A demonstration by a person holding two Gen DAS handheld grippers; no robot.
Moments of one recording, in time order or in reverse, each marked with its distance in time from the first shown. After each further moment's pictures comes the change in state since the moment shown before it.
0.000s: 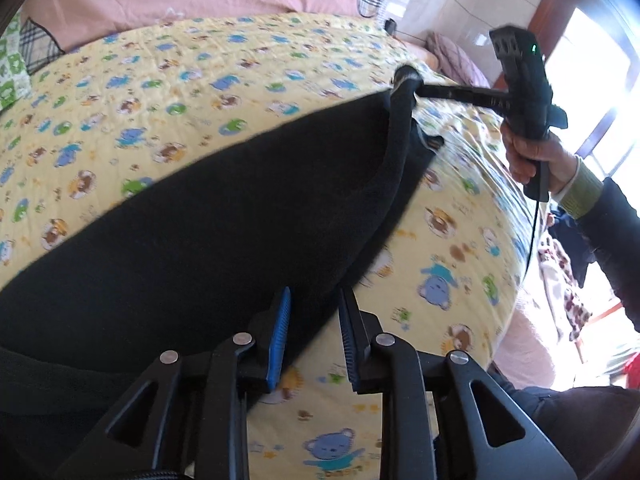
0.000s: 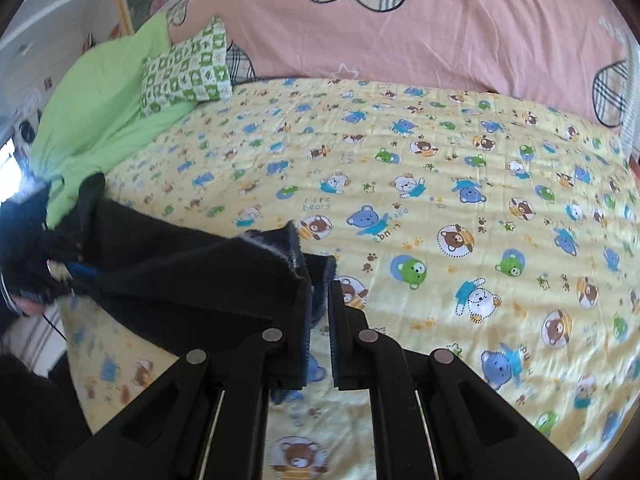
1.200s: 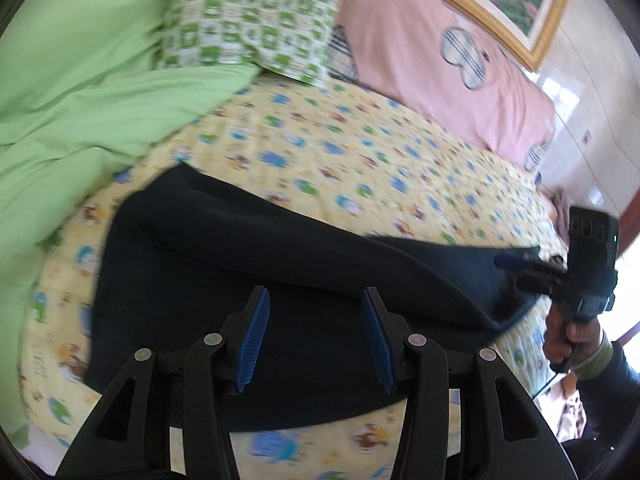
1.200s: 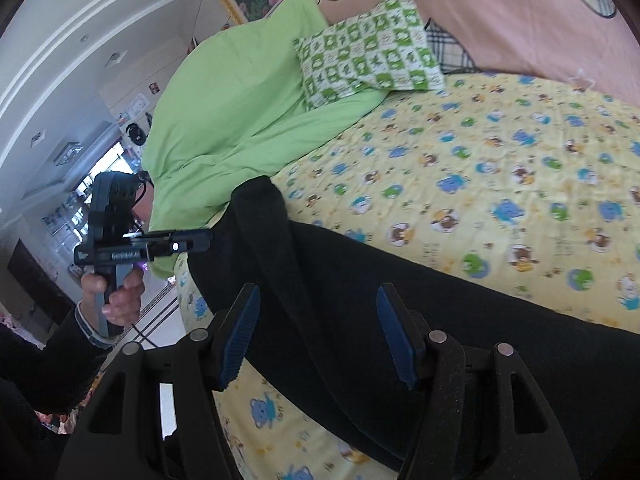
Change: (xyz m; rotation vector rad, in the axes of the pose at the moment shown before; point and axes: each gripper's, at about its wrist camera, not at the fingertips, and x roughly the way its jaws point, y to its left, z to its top) left arm -0.212 0.201 -0.137 -0.524 -0.313 0.330; right arm 0.100 0.260 0.041 -0.055 0.013 0.493
